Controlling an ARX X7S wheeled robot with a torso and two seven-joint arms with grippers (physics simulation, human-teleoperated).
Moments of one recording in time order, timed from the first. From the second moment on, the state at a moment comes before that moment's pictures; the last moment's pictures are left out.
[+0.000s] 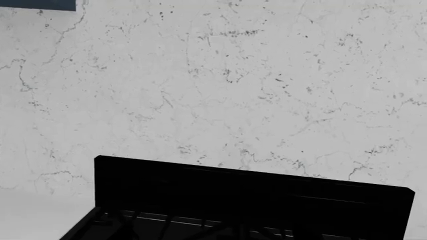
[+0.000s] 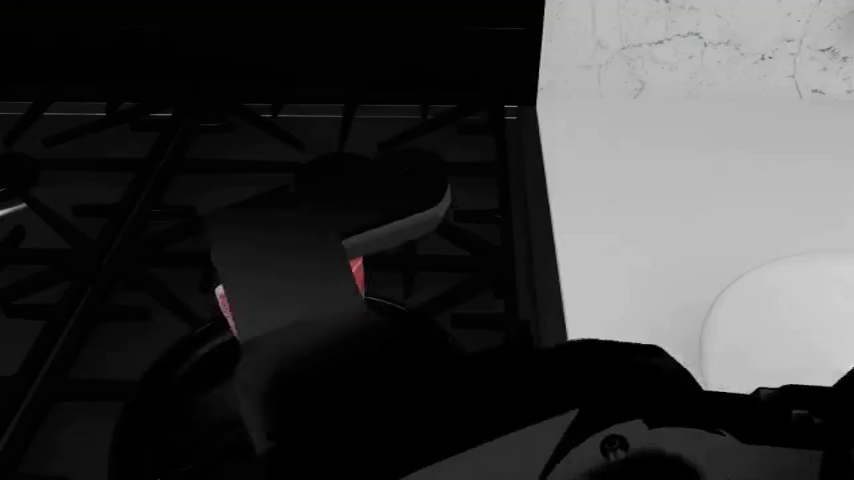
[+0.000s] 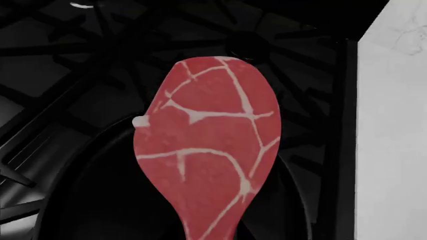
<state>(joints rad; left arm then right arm) -0.93 -0.74 -0.07 0.40 -1.22 -1.03 -0.64 1.71 0.50 -1.42 -0.50 2.34 0.42 1.40</state>
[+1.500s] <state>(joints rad) -0.89 -0.72 -0.02 0.34 -1.15 -0.95 -0.57 1.83 1.16 -1.35 -0.45 2.34 0.43 1.49</state>
